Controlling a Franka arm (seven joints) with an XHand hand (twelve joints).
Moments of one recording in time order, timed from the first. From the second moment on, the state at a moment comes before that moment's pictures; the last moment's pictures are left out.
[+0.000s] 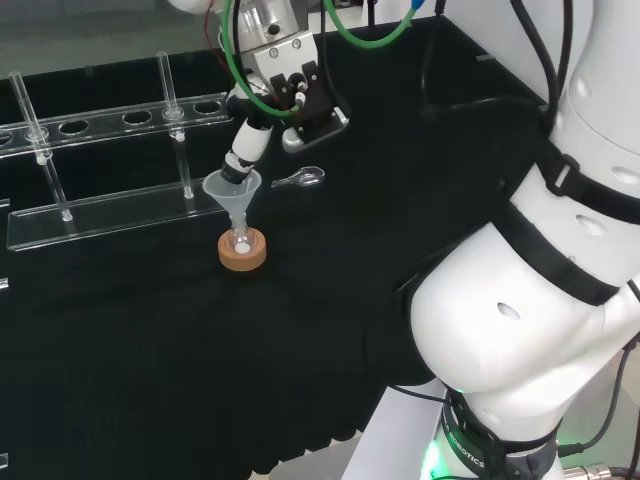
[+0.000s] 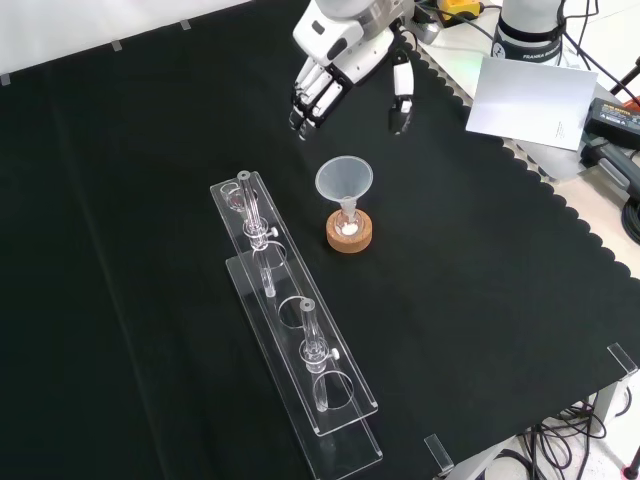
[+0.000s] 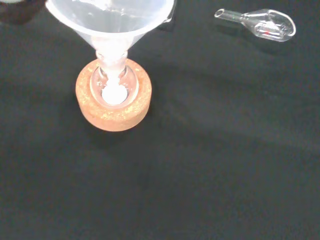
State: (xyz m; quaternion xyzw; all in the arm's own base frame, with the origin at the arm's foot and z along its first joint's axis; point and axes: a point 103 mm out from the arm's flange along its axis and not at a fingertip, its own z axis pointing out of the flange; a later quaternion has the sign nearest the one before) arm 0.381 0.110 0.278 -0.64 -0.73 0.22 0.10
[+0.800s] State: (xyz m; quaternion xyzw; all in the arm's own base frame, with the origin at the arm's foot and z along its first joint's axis) arm 0.399 0.137 0.244 -0.61 -0.73 0.27 0.14
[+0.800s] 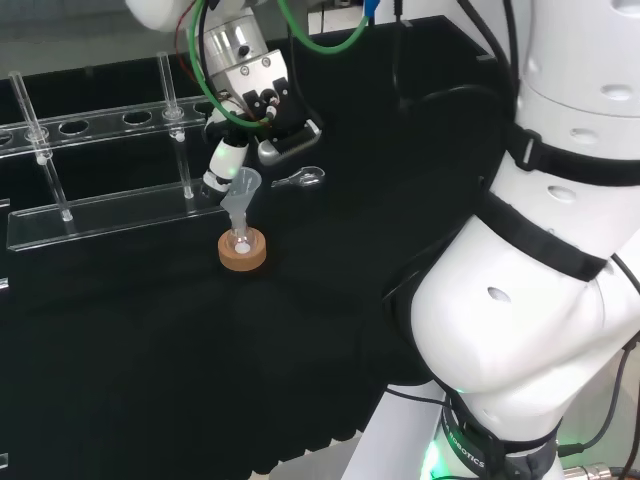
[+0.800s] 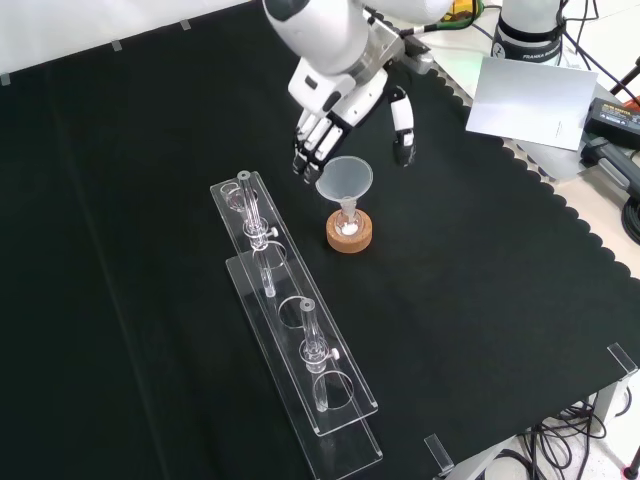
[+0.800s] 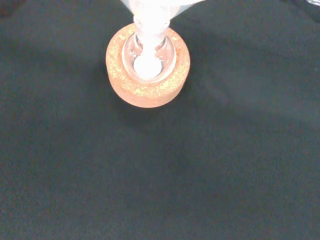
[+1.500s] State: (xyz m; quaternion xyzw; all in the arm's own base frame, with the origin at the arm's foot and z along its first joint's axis) arm 0.412 0.134 0.220 -0.60 -0.73 0.30 0.13
